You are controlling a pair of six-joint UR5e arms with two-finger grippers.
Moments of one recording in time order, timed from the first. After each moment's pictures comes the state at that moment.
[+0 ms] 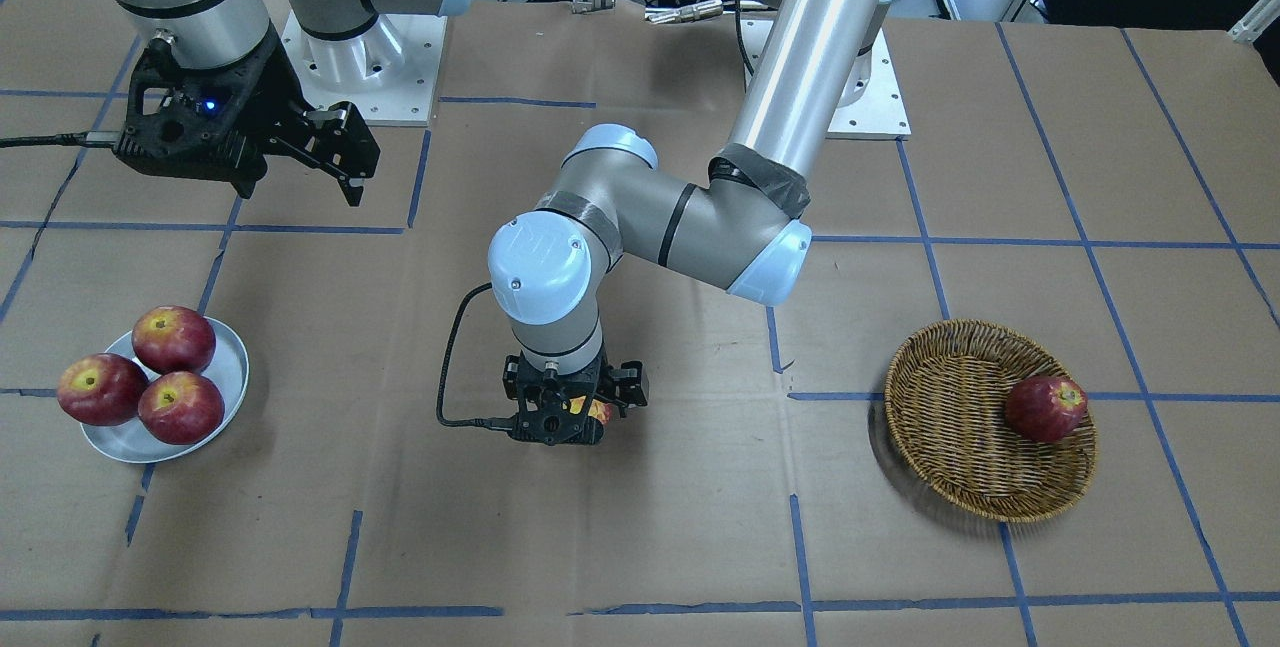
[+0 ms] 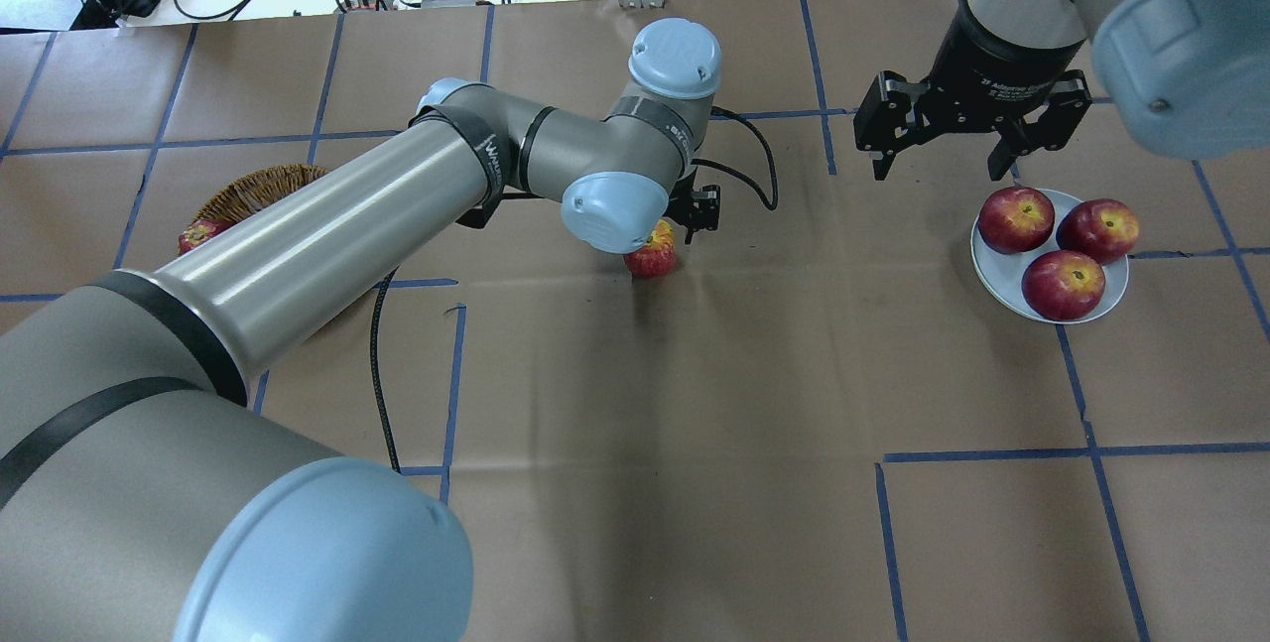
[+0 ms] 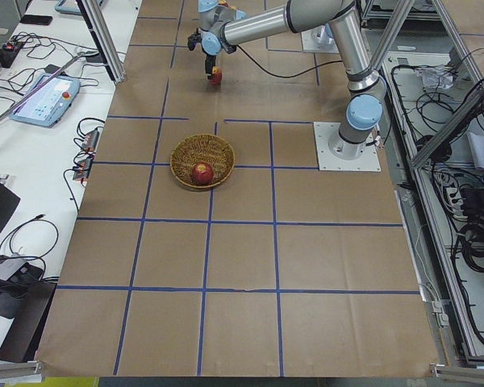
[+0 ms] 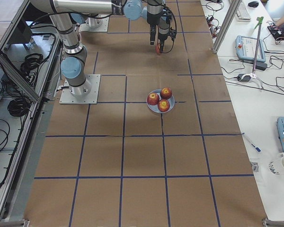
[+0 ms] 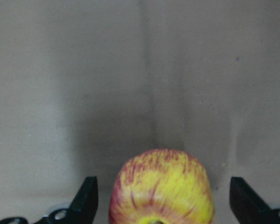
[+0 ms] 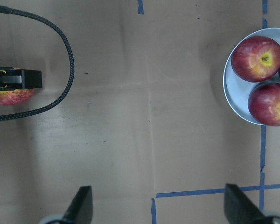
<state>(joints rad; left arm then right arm) -1.99 -2.19 -1.44 -1.08 1.67 -0.32 1.57 -1.58 1.63 -1.63 -1.58 0.07</state>
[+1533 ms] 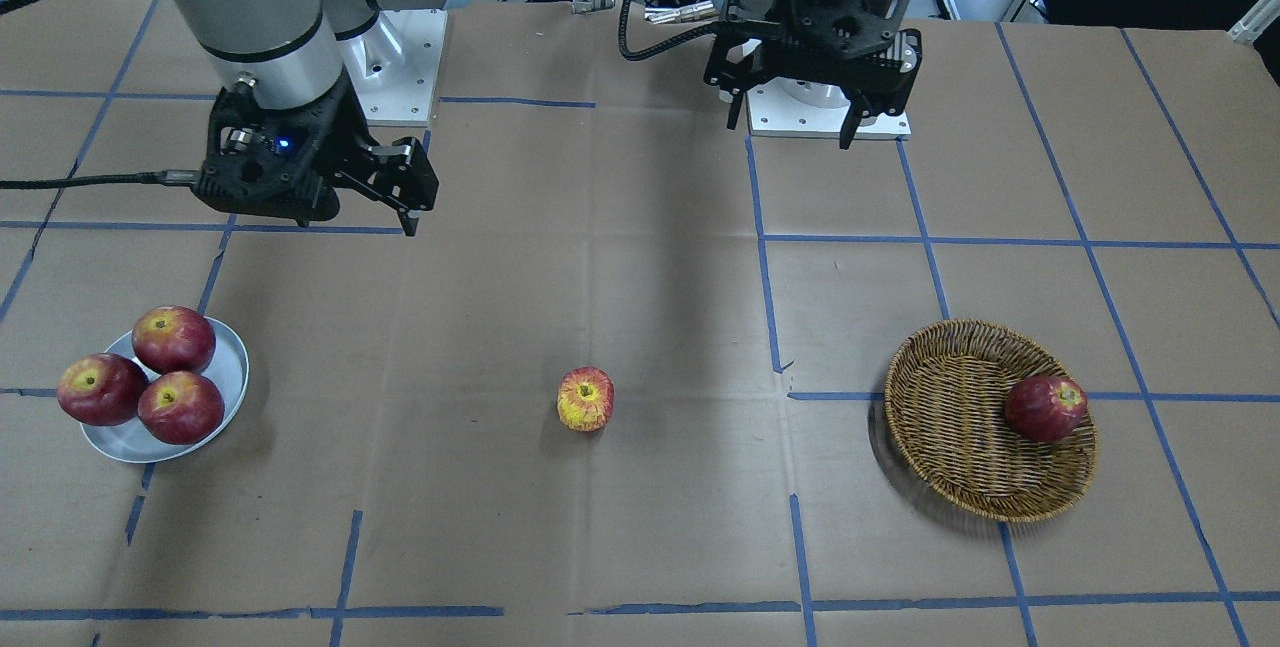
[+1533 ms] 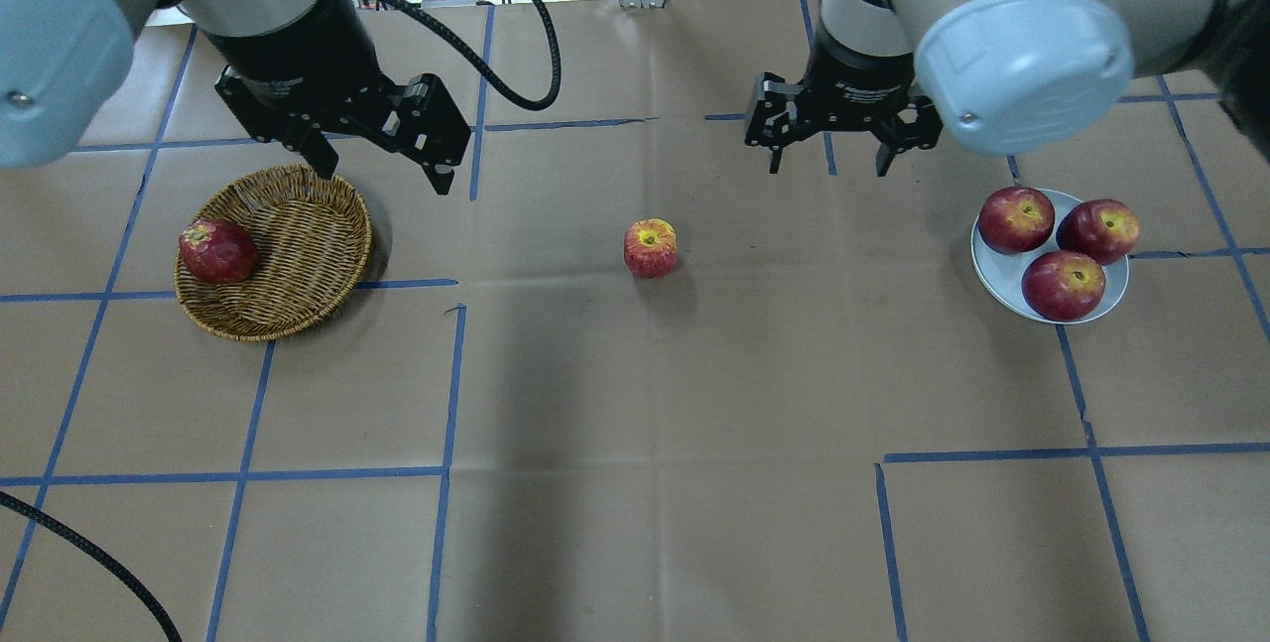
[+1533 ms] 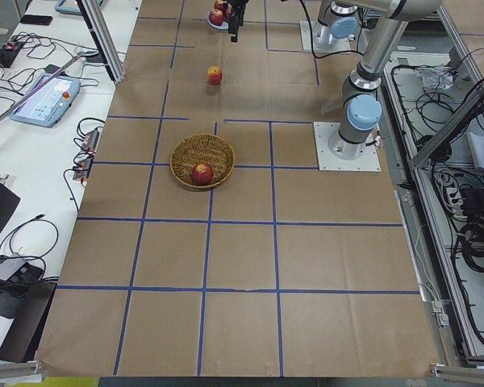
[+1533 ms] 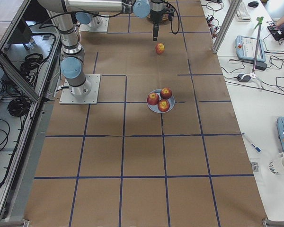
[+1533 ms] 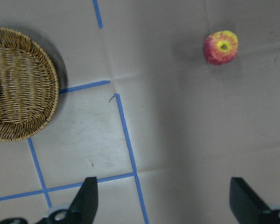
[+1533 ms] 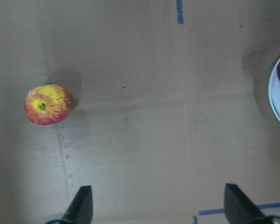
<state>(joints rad) -1.68 -1.54 -1.51 -1.68 1.57 0.10 1.76 -1.42 1.56 -1.73 -1.58 0.29</state>
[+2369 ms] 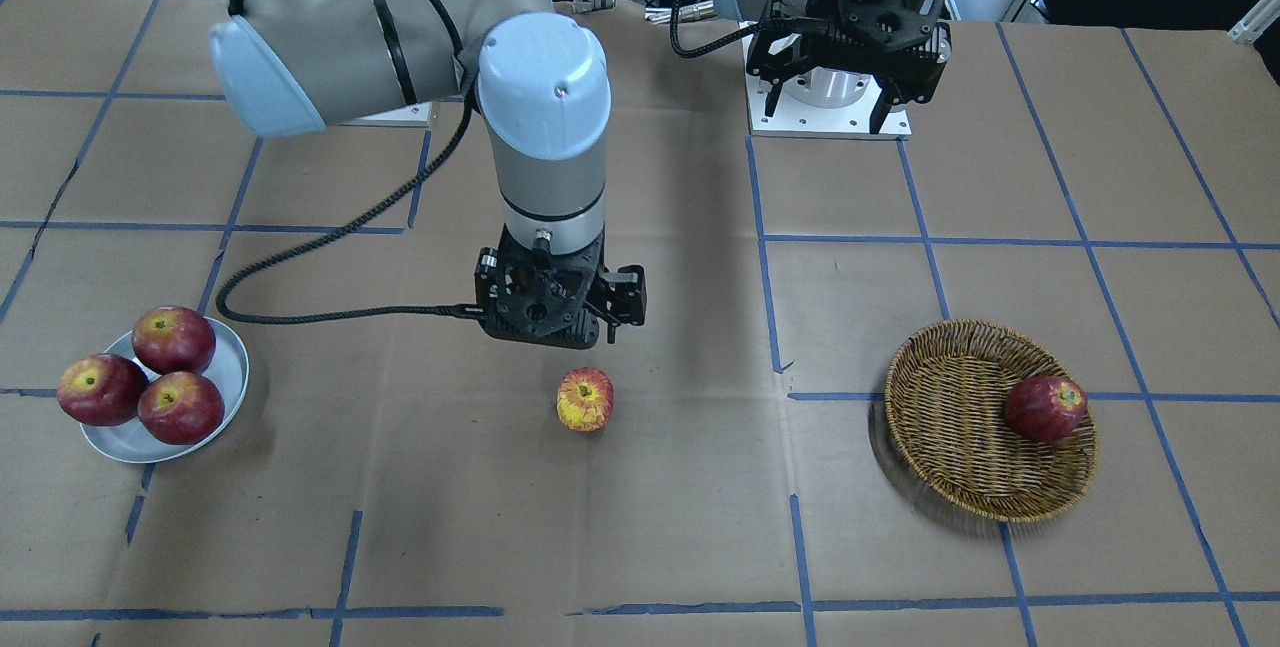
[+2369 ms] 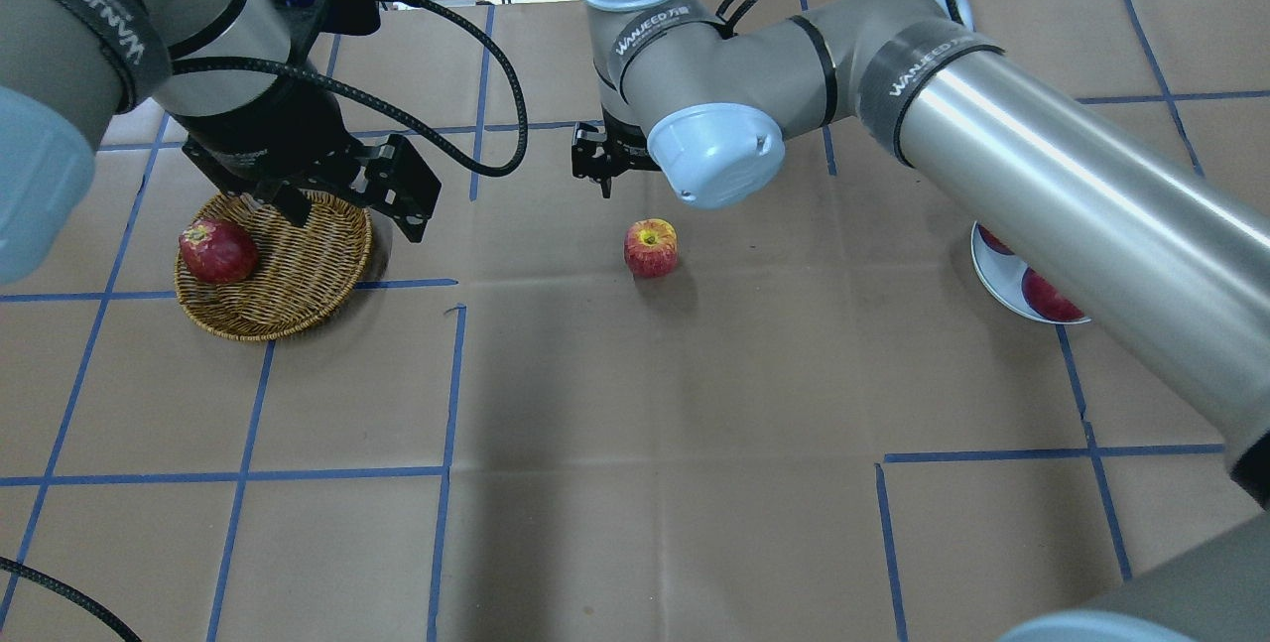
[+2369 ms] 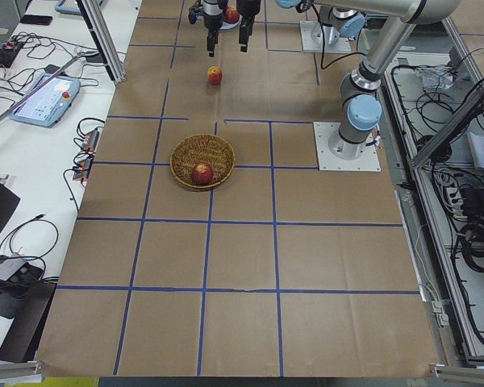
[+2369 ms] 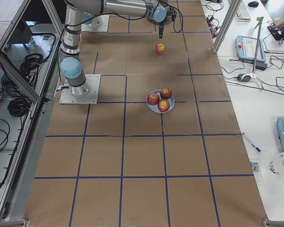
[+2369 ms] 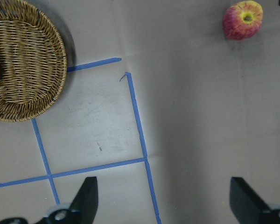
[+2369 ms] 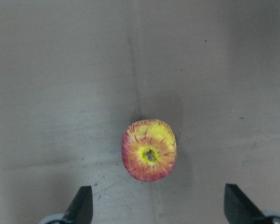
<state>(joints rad) -1.65 -1.46 -1.62 -1.61 1.57 0.11 1.96 -1.11 1.48 -2.00 -1.59 0.51</state>
